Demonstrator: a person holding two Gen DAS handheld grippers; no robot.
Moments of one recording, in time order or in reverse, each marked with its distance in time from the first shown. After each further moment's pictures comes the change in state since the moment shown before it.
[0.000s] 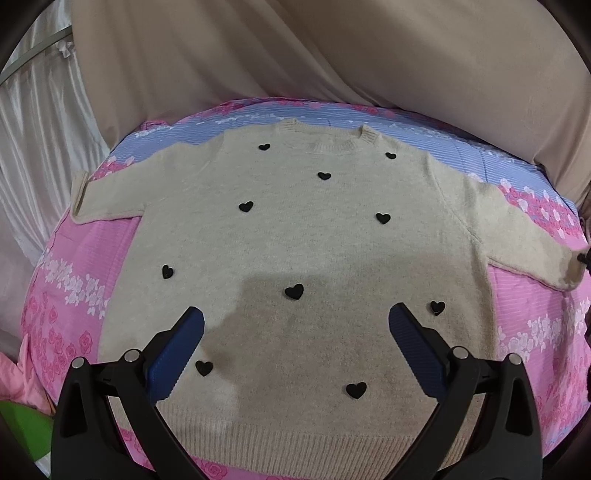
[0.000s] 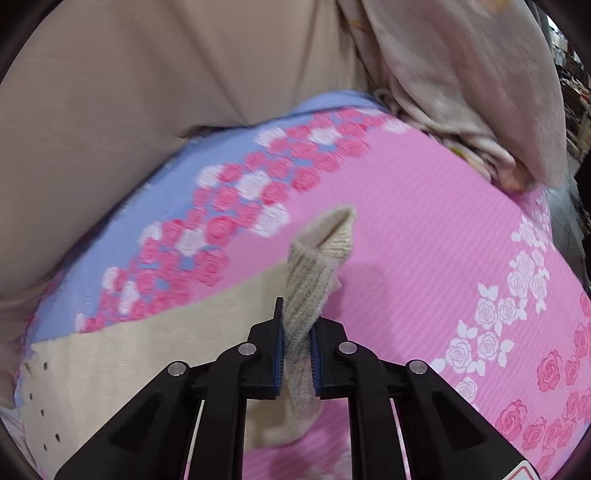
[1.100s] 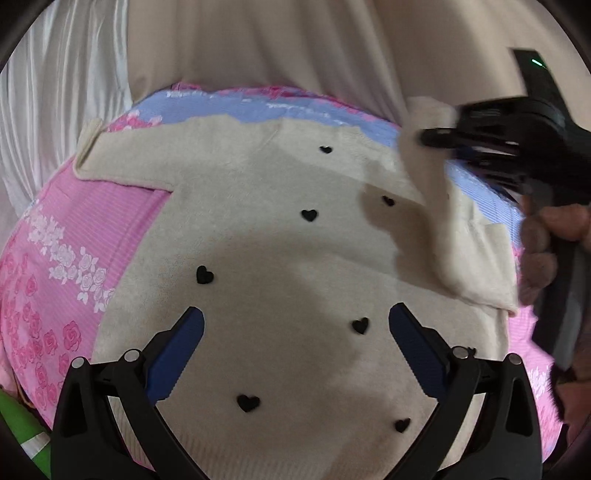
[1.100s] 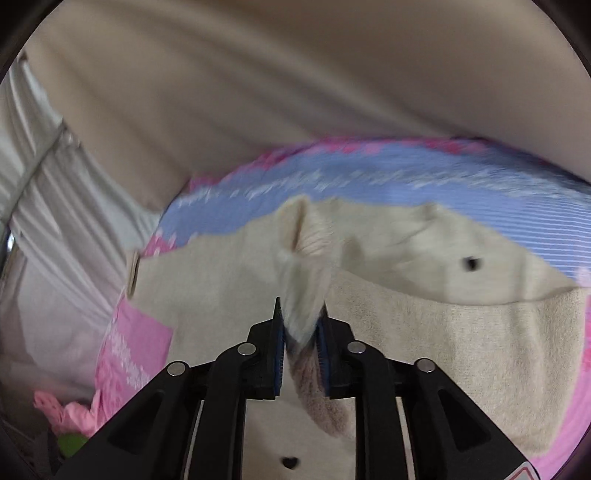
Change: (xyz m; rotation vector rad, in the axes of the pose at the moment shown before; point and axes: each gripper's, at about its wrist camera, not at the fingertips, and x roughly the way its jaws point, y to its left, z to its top) left arm 0.042 0.100 0.014 -0.230 0.019 -0.074; right arm -0.056 0.503 -0.231 -0.748 0.384 0.650
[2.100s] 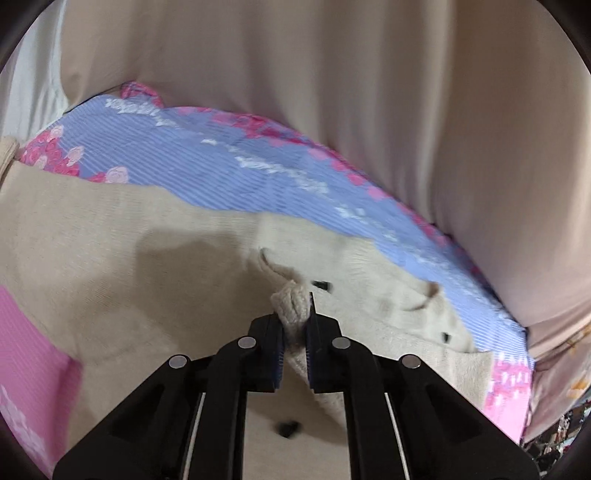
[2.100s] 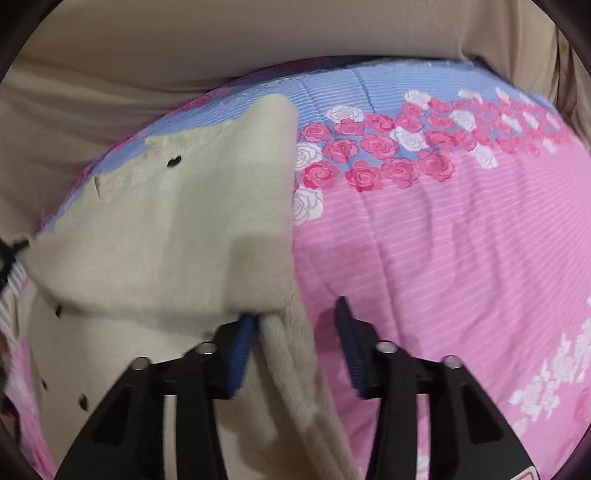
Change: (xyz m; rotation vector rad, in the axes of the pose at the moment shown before) left arm 0.120 0.032 0.173 -0.139 -0.031 -0.198; right arm -0.073 -0.178 -0.162 0.478 -0.131 -0.427
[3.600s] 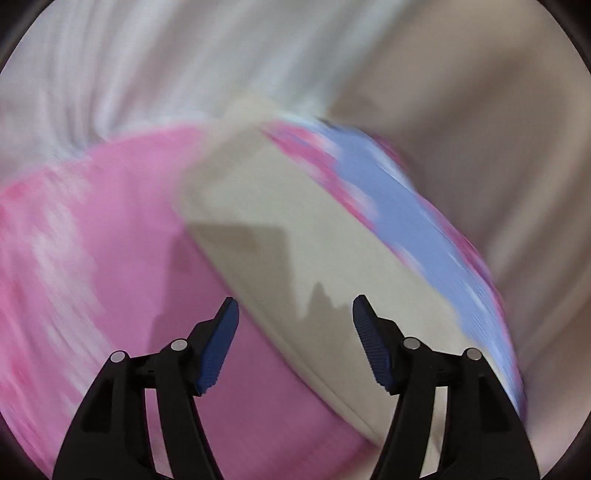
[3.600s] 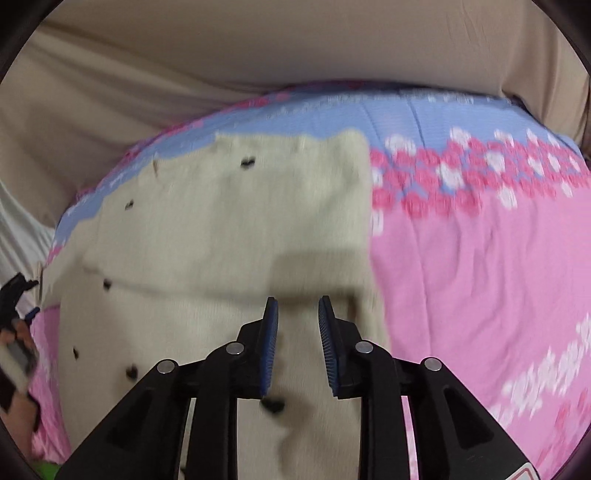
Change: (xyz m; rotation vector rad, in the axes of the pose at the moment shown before) left arm -0.086 0.260 -0.002 -0.529 -0.239 0.385; right arm -0.052 0.048 -0.025 -0.179 0.045 0.027
